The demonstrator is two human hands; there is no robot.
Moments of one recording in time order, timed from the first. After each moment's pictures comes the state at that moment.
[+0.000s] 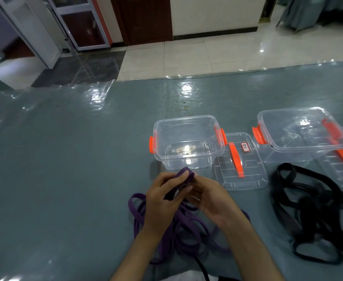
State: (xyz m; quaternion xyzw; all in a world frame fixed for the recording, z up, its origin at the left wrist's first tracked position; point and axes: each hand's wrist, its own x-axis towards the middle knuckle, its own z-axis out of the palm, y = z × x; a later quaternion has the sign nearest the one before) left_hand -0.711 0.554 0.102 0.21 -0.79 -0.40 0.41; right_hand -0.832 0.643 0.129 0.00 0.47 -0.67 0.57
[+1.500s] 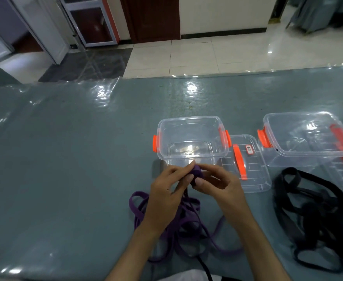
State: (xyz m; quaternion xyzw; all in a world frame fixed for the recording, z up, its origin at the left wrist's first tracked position) left_hand -0.719 0.553 0.136 0.23 -0.80 -0.45 0.33; right_hand -0.854 0.663 0.136 -0.28 0.57 -0.68 0.37
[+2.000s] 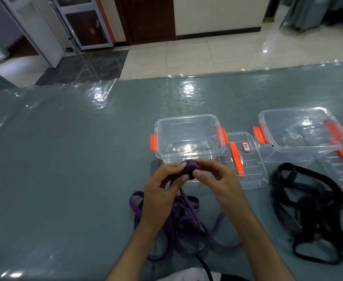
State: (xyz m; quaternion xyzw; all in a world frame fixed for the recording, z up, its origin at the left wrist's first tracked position) left_hand -0.716 0.557 0.136 0.23 -0.68 -0.59 0.38; right_hand -0.855 0.660 0.144 -0.31 0.59 -0.67 0.33
